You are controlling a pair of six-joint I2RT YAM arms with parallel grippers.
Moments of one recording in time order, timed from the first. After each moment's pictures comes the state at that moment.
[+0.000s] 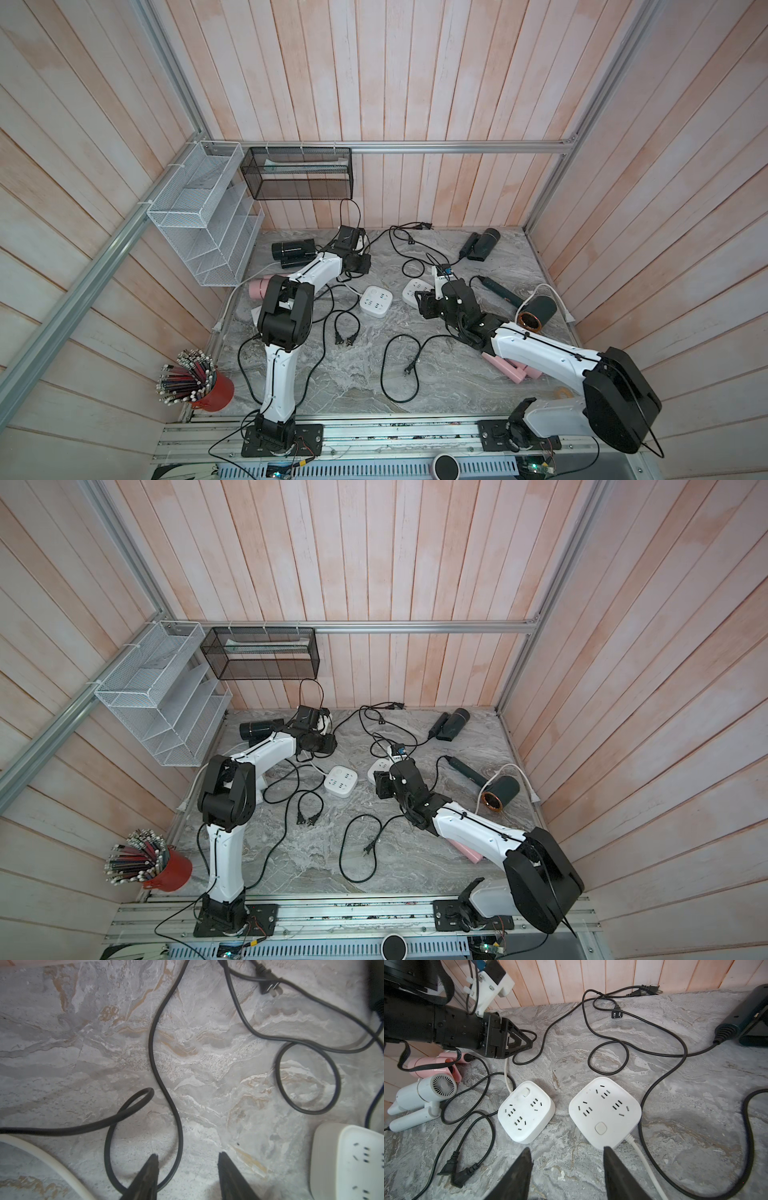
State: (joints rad) left arm -0.33 2.18 1.68 -0.41 0.12 -0.07; right arm 0.70 1.35 0.75 0.09 0.17 0.42
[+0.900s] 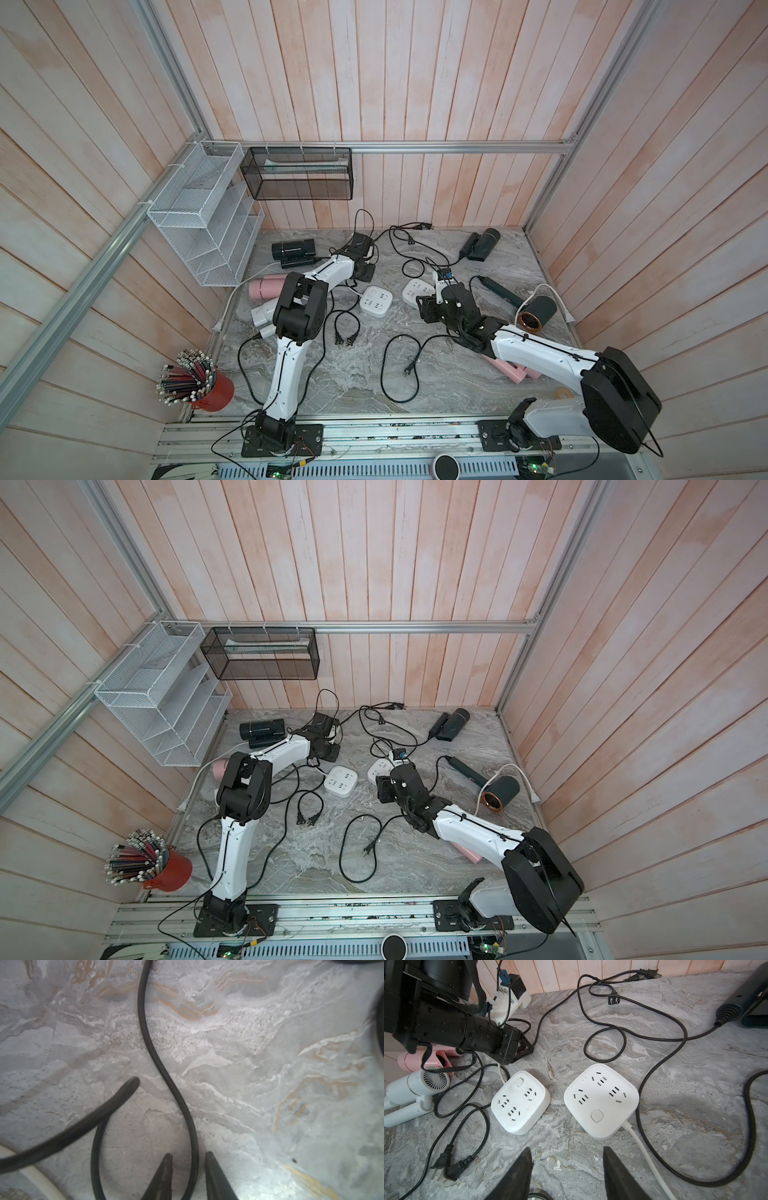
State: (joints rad) left arm -0.38 2.31 1.78 -0.50 -0.06 0.02; right arm 0.70 1.35 0.71 0.09 0.17 0.44
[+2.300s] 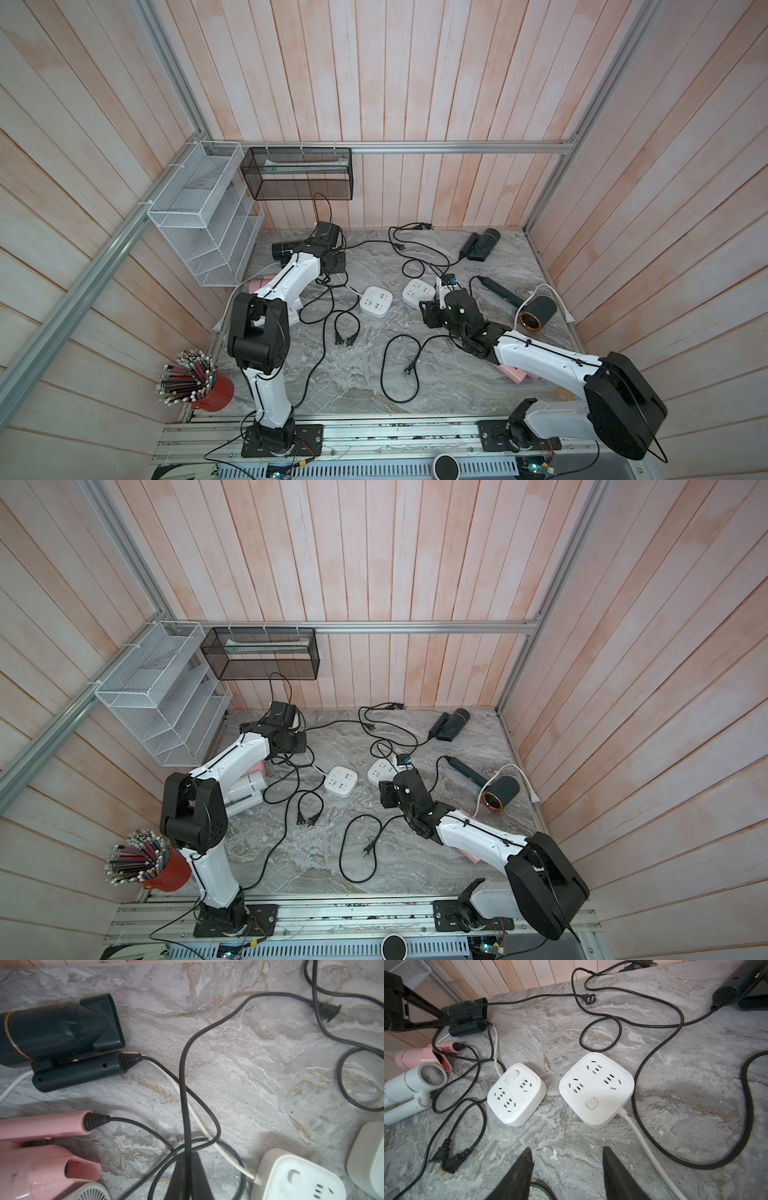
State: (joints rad) left arm -0.24 1.88 1.54 -0.61 -0.11 -0.16; right arm 0.70 1.31 0.65 0.11 0.17 0.47
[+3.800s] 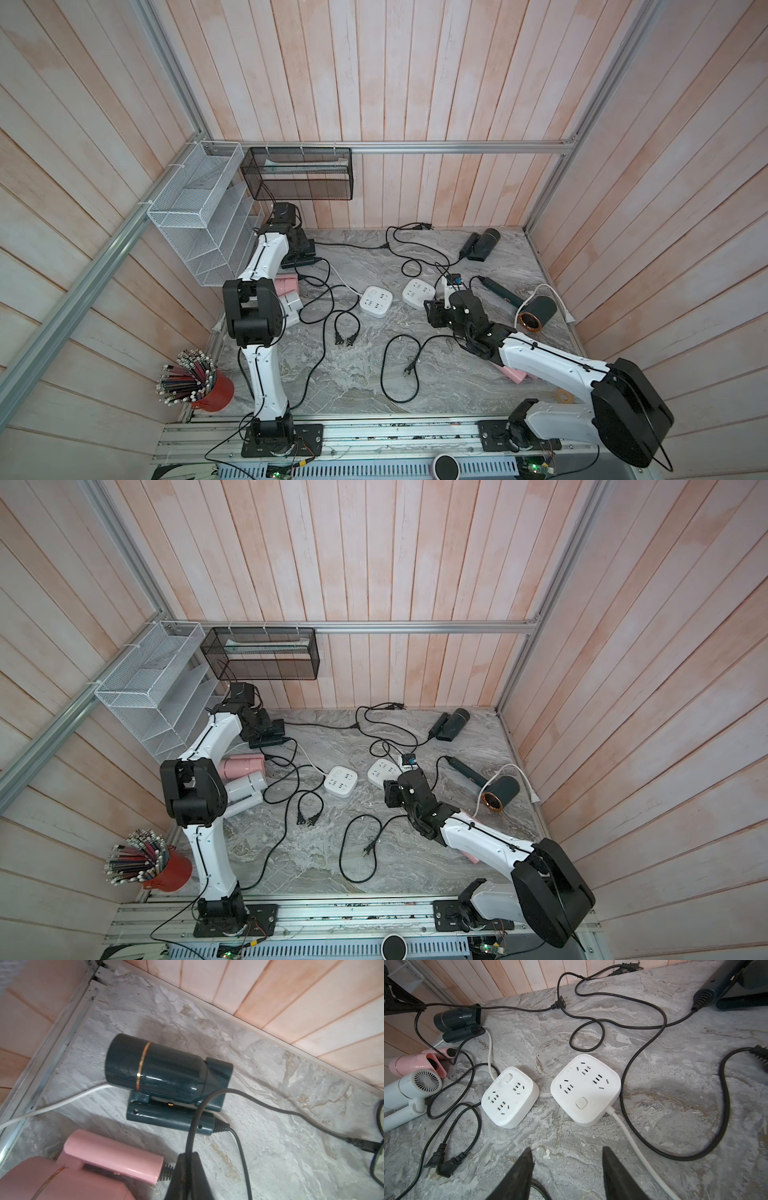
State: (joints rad) left arm 0.05 2.14 1.92 -0.72 -0.08 -0.36; right arm 0.68 1.27 0.63 0.08 0.19 0.48
